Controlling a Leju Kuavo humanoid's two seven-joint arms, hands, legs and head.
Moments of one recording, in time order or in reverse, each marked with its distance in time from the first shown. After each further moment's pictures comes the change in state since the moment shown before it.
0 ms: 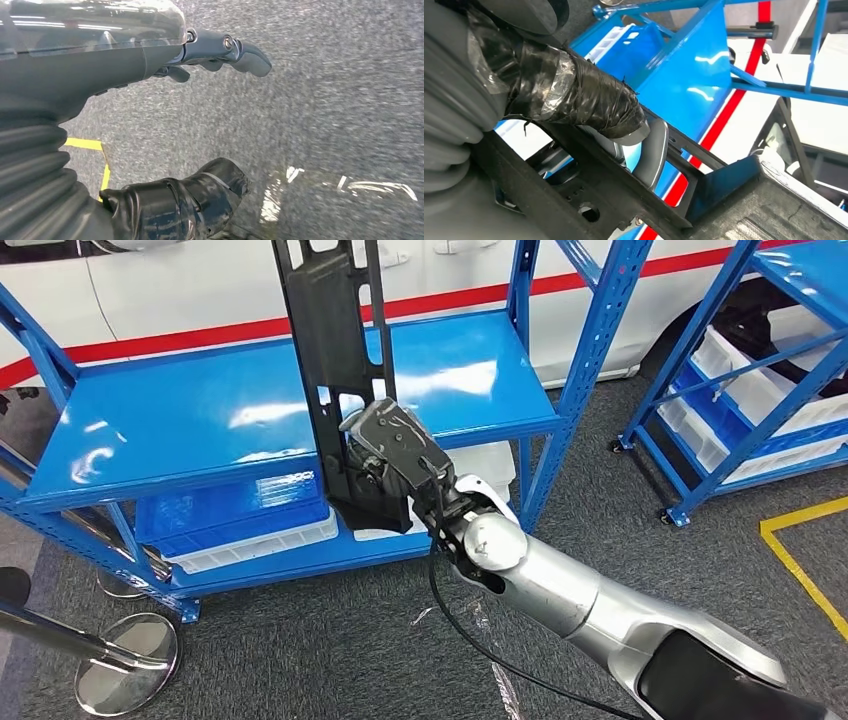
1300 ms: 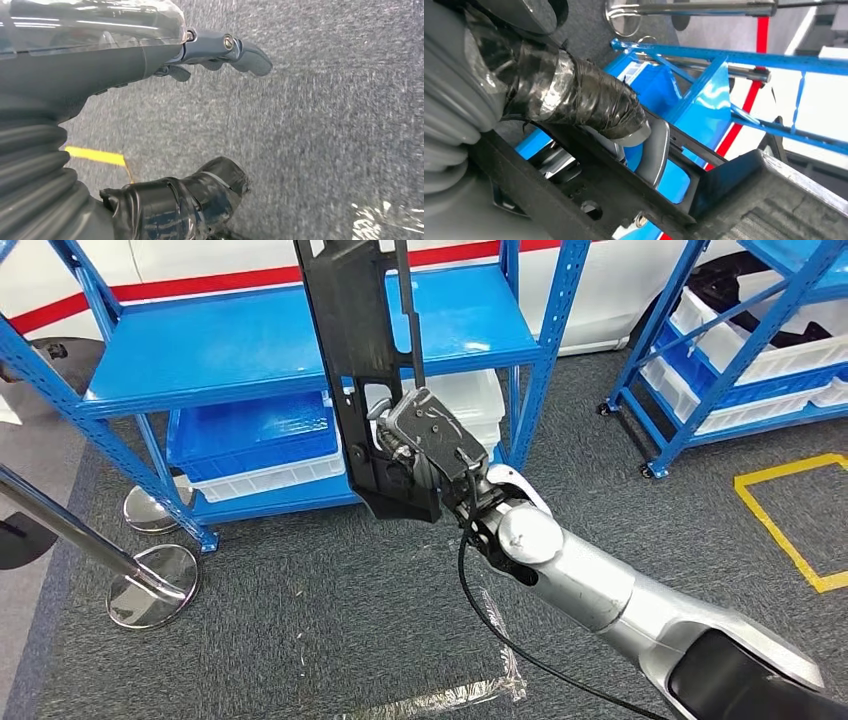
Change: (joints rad) left arm -0.015 0.021 0.000 0.000 -0.004 -0.005 0.023; right arm 0.003 -0.098 -0.026 -0.082 -0.008 0.021 -0.001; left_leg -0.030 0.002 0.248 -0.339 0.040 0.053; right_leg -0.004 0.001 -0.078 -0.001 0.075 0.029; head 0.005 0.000
